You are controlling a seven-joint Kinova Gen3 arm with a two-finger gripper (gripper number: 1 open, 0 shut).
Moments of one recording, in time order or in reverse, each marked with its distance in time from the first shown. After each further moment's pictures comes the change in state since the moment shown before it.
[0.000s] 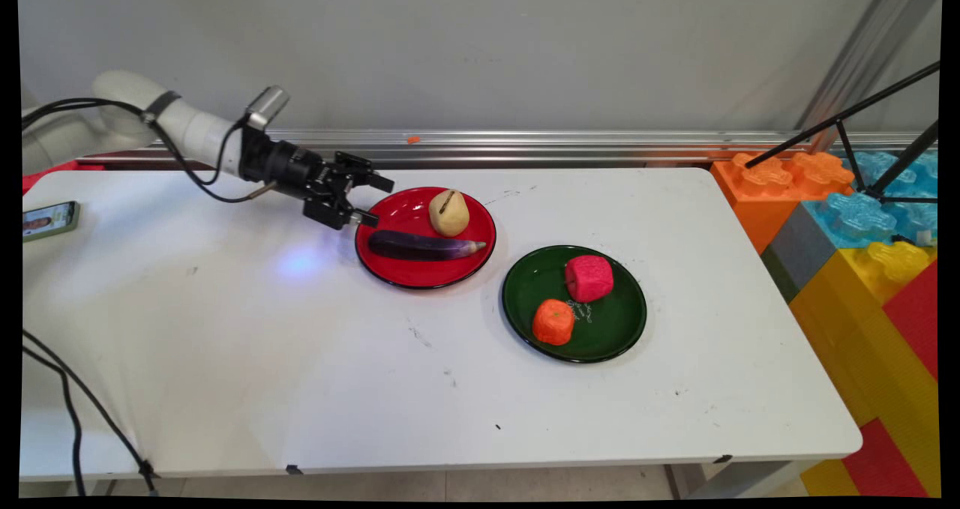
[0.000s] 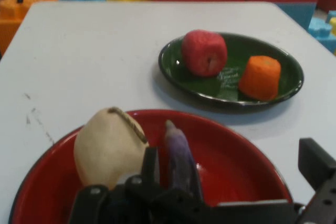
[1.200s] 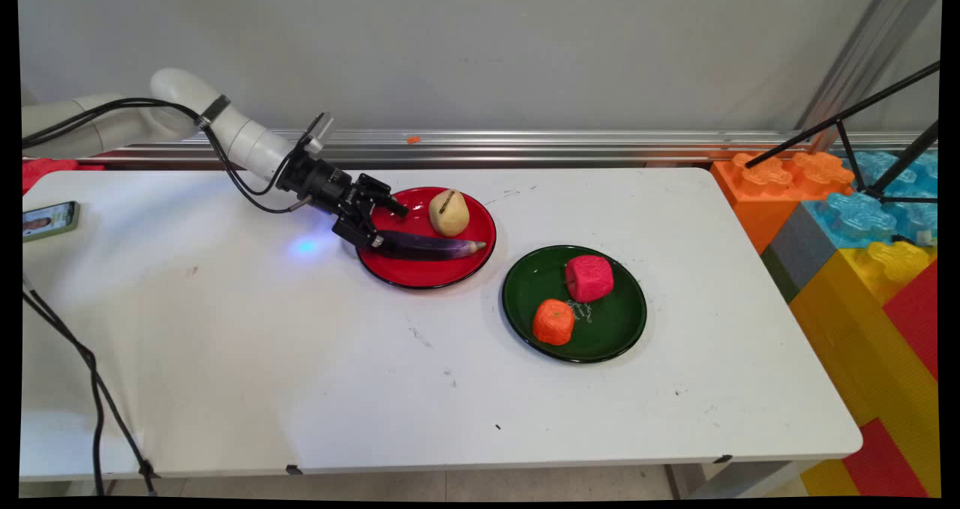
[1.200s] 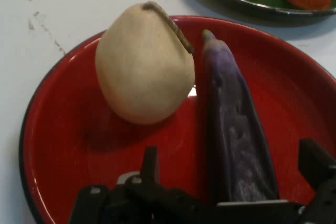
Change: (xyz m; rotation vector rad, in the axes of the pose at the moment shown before) arm -0.015 -0.037 0.041 0.004 -0.227 -0.031
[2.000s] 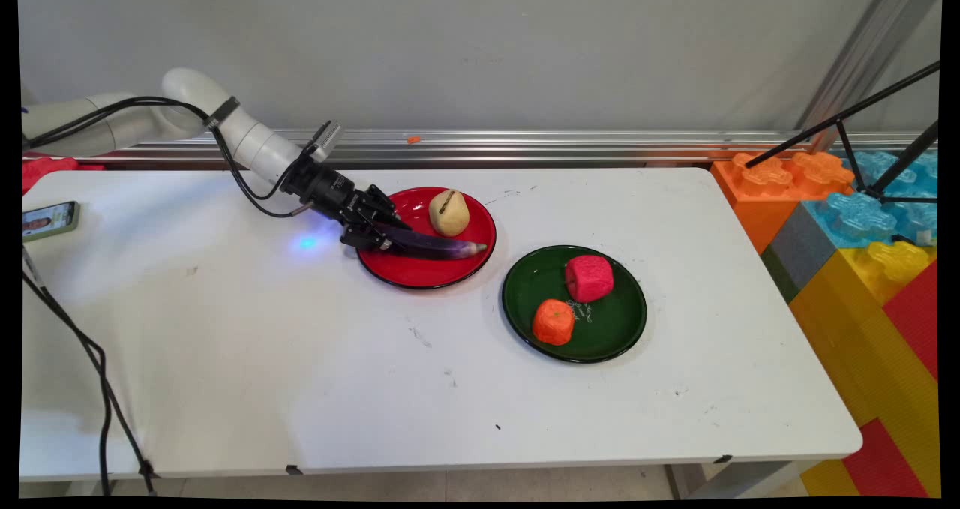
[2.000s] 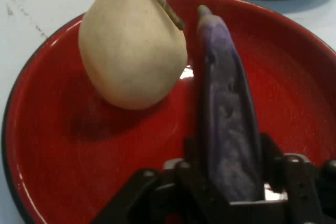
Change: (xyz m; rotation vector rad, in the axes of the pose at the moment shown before) arm -0.003 -0.006 0.007 -0.033 -0.048 0.044
